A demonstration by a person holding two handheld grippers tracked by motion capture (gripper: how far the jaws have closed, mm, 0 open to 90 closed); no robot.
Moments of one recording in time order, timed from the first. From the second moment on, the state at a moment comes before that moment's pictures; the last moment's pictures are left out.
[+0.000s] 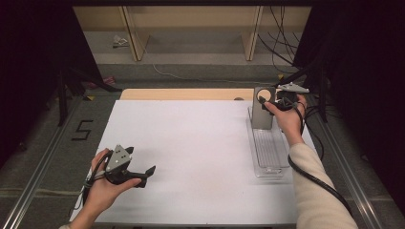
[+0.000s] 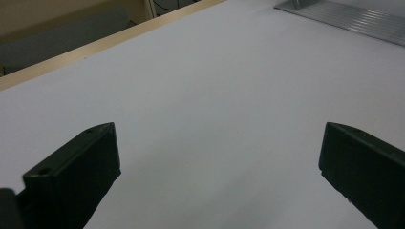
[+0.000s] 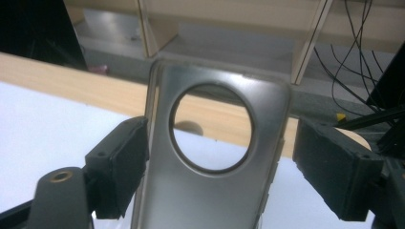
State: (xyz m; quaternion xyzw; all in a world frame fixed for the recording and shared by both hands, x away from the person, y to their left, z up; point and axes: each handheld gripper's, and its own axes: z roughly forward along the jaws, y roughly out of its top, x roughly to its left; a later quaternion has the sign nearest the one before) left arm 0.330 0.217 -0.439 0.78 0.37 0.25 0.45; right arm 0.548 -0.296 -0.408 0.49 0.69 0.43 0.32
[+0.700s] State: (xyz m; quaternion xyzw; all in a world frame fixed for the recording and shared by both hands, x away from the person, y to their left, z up) left arm 0.330 0.216 -0.437 0.77 0.37 0.25 0.45; right arm 0.527 -0.308 -0.392 0.51 0.67 0.46 0.29
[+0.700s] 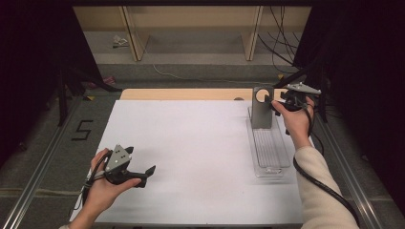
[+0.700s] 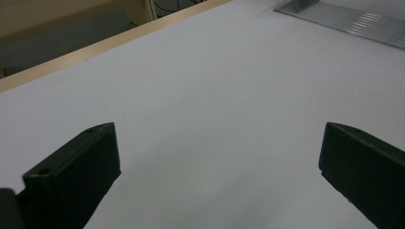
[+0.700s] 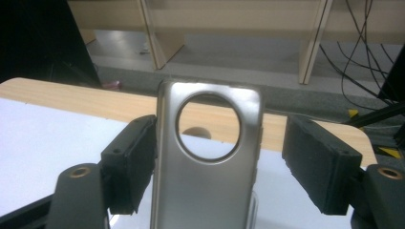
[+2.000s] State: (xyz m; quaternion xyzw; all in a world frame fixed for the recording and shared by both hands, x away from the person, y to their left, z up) left arm 0.329 0.215 -0.437 0.77 0.37 0.25 0.45; right arm 0.493 -0.304 -0.390 0.49 0.69 0.45 0.29
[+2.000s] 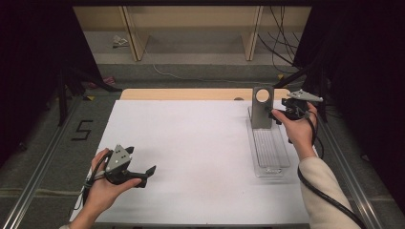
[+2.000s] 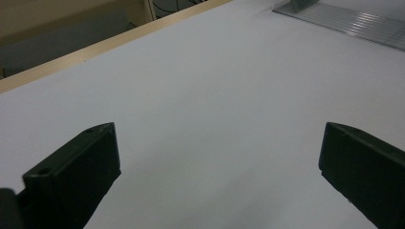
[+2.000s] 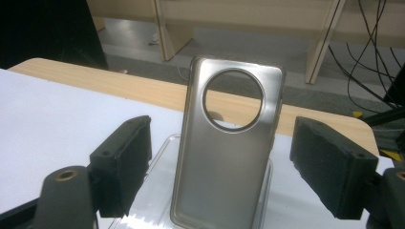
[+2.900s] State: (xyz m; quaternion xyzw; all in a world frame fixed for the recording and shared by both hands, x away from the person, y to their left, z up) left arm 0.329 0.214 -0.437 0.78 0.37 0.25 0.45; right arm 0.458 -0.301 -0.391 0.45 0.71 0.46 0.28
